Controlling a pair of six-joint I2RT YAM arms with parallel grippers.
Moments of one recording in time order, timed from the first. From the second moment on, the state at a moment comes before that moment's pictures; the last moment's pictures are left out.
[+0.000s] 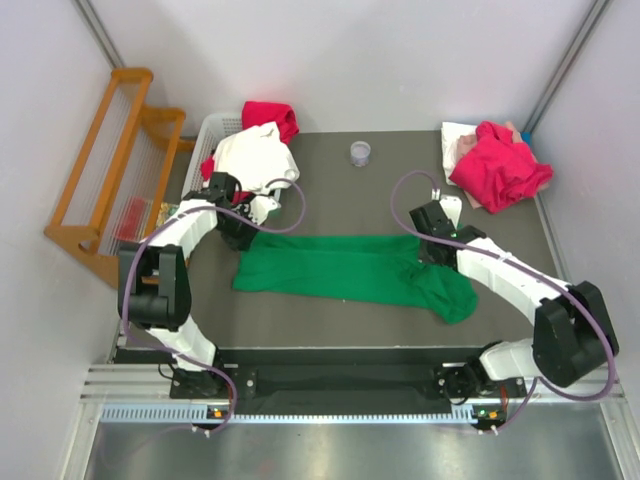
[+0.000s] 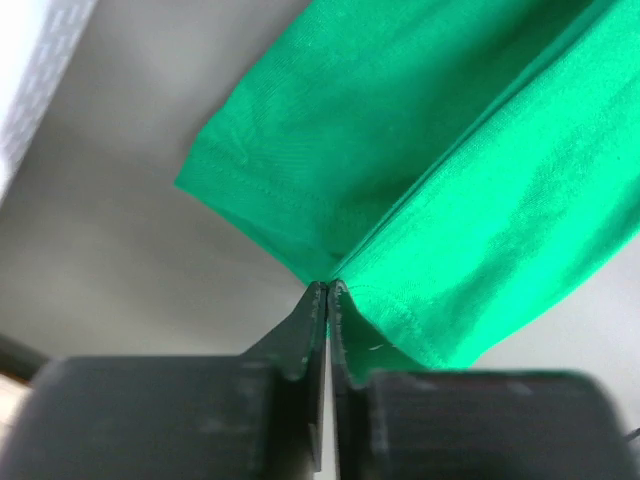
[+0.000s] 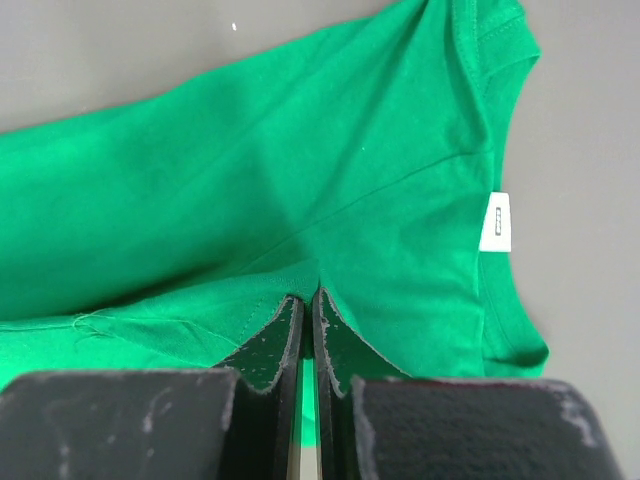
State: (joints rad) left arm -0.09 1.67 1.17 -0.75 0.30 0.78; right arm 0.48 1.33 0.86 -0.56 0.45 0.58
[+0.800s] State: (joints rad) left arm -0.09 1.54 1.16 -0.74 0.33 0.76; right arm 0.41 1.65 1.11 -0.49 0.45 0.46
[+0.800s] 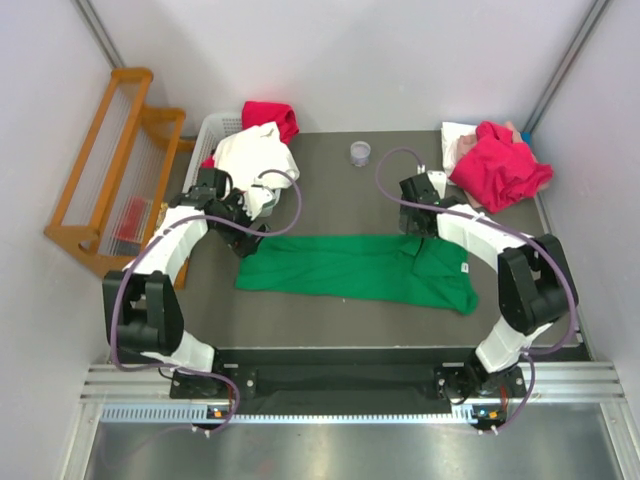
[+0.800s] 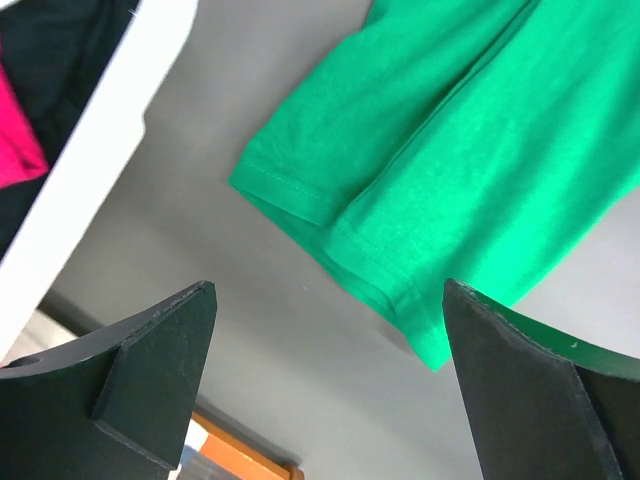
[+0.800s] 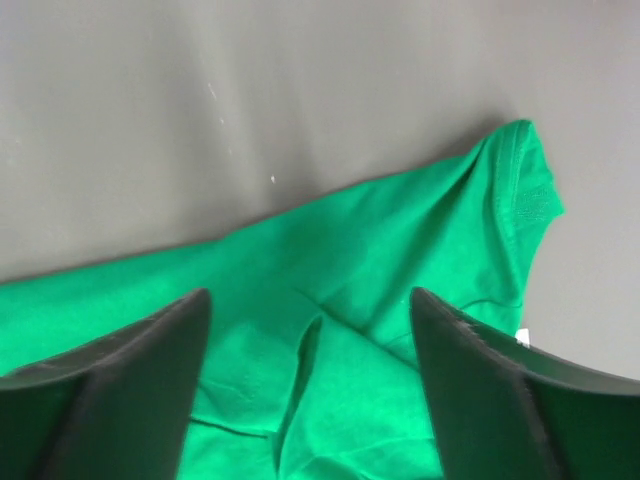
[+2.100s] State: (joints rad) left arm -0.31 1.81 1.21 -0.73 0.35 0.58; right arm 0.47 1.35 0.78 -0.53 0.20 0.54
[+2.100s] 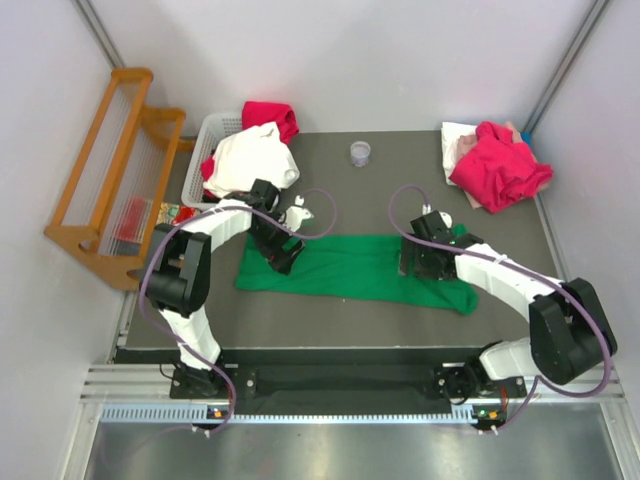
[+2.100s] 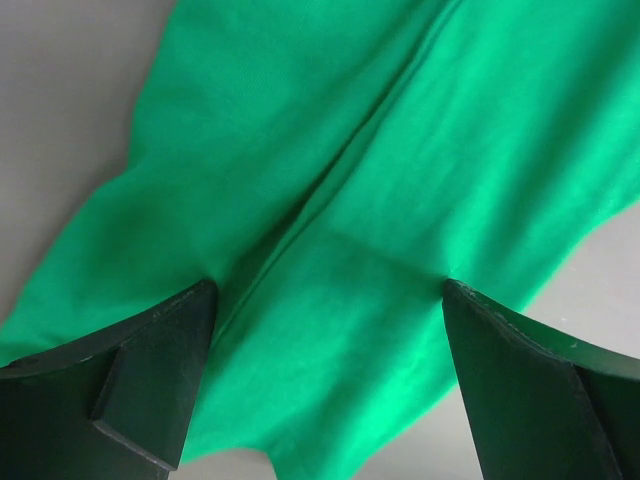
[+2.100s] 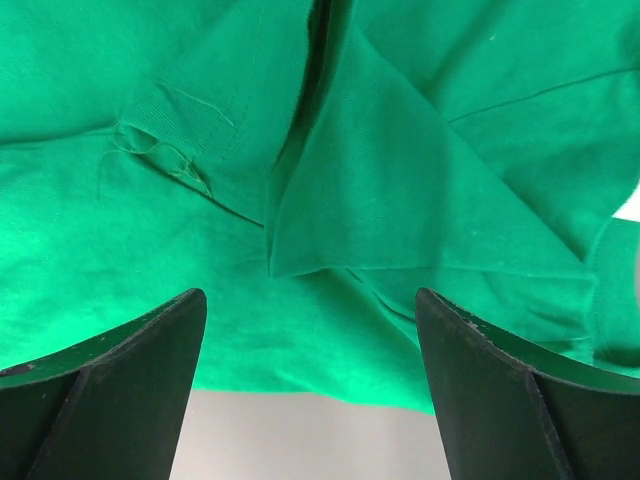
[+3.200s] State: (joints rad) left arm -0.26 1.79 1.17 -0.71 0.39 0.62; right arm 0.37 1.48 0.88 -0.49 0.38 0.47
